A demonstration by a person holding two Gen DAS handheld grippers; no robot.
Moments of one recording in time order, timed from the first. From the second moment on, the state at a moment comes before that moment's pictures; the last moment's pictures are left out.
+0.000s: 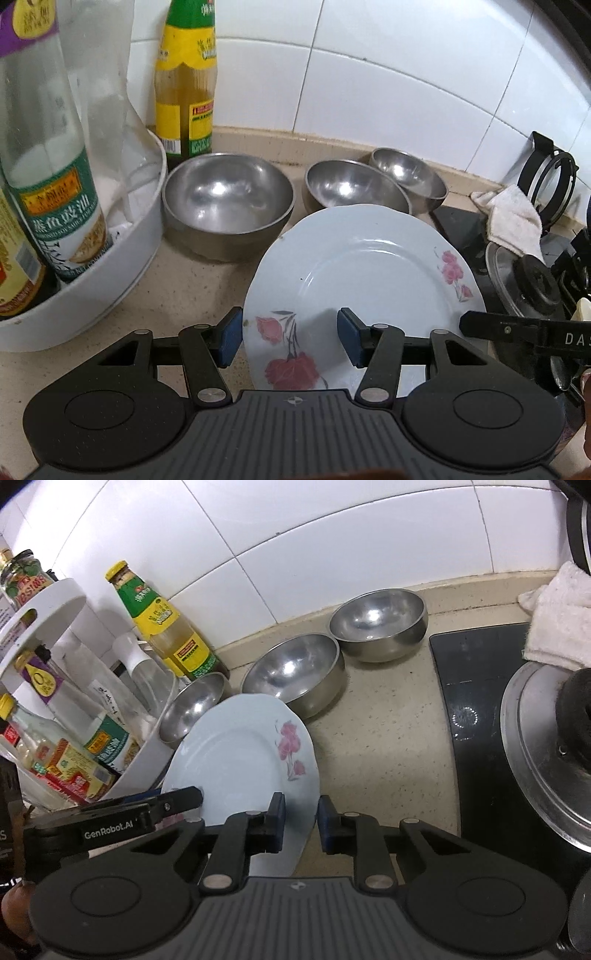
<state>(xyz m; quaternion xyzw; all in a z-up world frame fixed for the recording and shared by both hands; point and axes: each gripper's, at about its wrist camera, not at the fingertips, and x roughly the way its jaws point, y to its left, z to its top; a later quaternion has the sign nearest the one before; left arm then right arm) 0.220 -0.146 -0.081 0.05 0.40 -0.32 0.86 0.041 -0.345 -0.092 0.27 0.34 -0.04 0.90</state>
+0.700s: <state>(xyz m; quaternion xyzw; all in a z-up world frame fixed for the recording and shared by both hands) 0.150 -0.116 -0.070 0.06 0.39 -0.30 0.87 -0.023 -0.318 -0.084 0.27 0.33 -0.01 0.90</state>
